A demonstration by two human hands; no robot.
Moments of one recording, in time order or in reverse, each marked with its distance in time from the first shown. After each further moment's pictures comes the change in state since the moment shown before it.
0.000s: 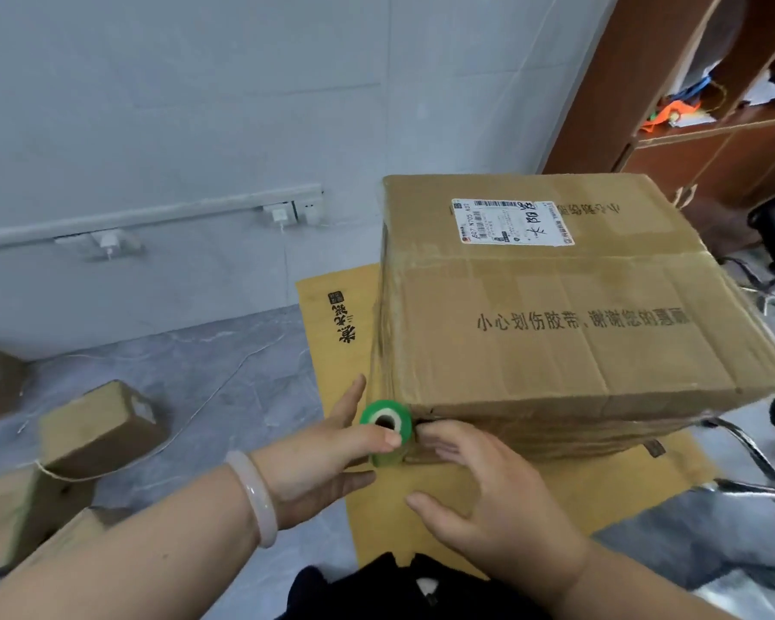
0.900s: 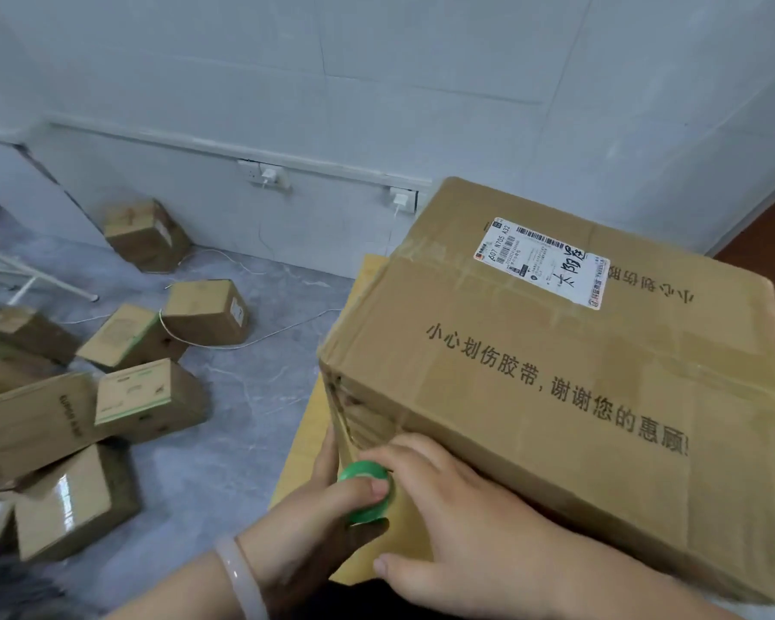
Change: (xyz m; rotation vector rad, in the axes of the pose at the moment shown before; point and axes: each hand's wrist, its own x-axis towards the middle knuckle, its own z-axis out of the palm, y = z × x) left_hand 0.026 -0.067 0.160 -0.582 0.463 0.301; right_hand 0.030 0.055 -0.113 -0.145 -0.880 -0.426
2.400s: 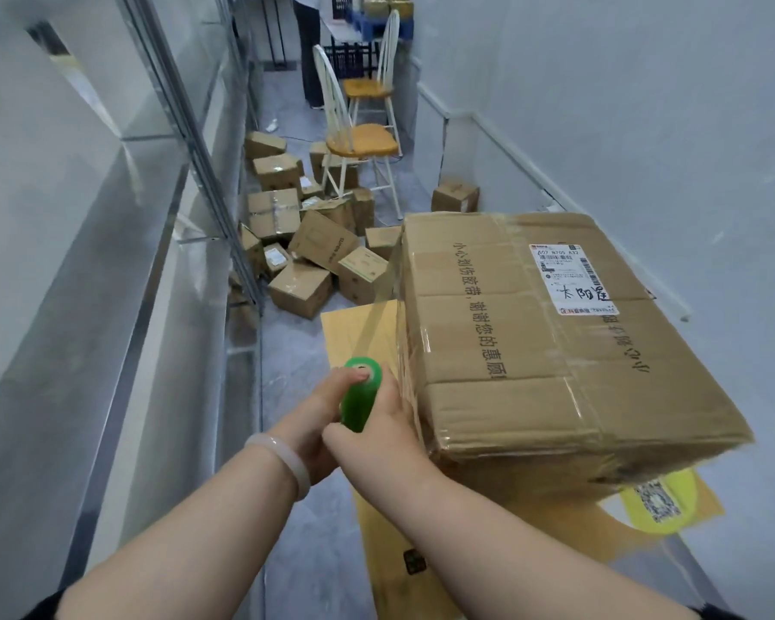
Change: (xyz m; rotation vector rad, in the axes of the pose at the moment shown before) left_hand -0.023 -0.130 0.288 -0.747 0.858 0.425; right_hand -0.170 0.102 -0.044 0.260 -0.402 -0.178
